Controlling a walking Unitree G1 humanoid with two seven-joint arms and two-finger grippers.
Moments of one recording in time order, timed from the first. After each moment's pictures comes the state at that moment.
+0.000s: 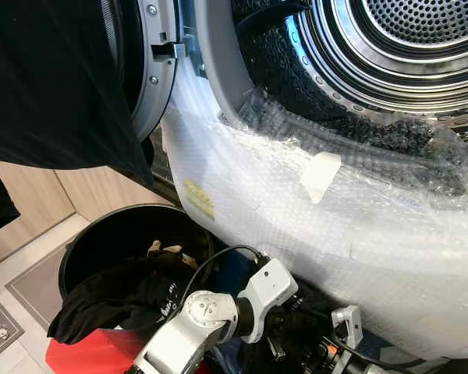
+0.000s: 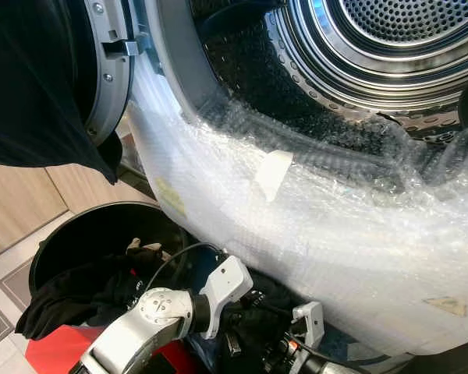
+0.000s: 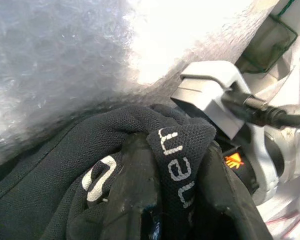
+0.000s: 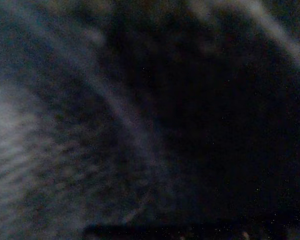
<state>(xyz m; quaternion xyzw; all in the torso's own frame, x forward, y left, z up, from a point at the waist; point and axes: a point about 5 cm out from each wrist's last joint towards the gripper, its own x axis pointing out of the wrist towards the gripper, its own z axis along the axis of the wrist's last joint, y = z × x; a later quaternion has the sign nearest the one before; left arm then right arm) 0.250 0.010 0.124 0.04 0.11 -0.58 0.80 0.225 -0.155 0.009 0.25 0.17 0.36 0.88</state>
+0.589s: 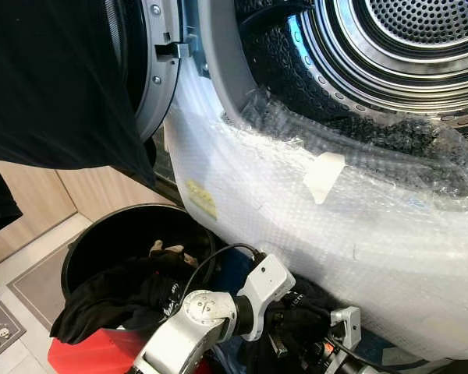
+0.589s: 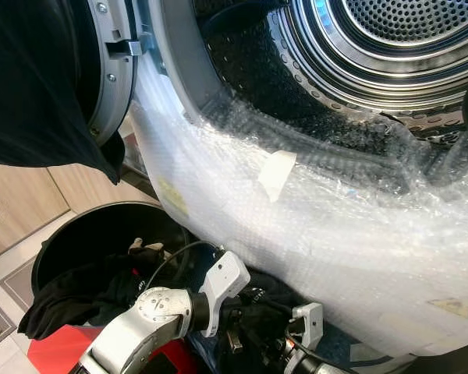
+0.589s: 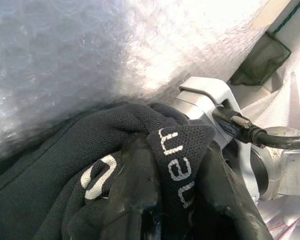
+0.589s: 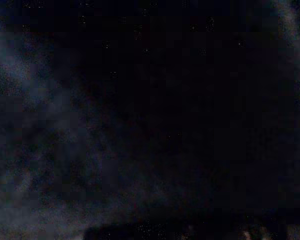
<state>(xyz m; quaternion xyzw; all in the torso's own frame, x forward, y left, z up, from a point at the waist) 0.249 0.011 0.126 0.01 0.12 -0.58 0.81 0.227 -0.155 0.005 0.25 0.15 0.32 0.90</state>
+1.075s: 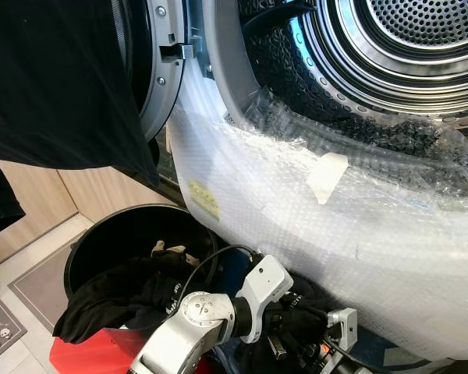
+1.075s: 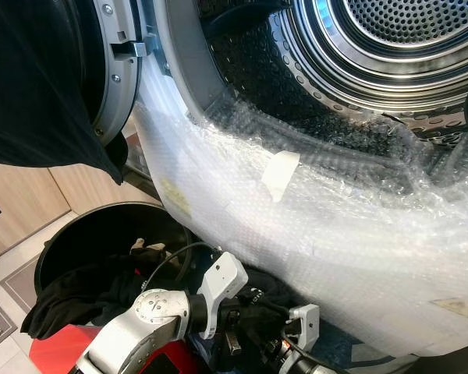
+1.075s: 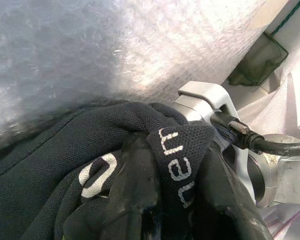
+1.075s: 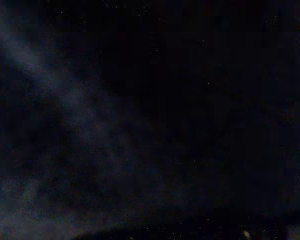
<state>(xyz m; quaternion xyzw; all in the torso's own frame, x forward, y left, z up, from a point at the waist) 0.247 0.012 0.126 0.01 0.12 -0.58 0.81 0.224 -0.147 0.003 0.26 0.15 0.32 0.90</state>
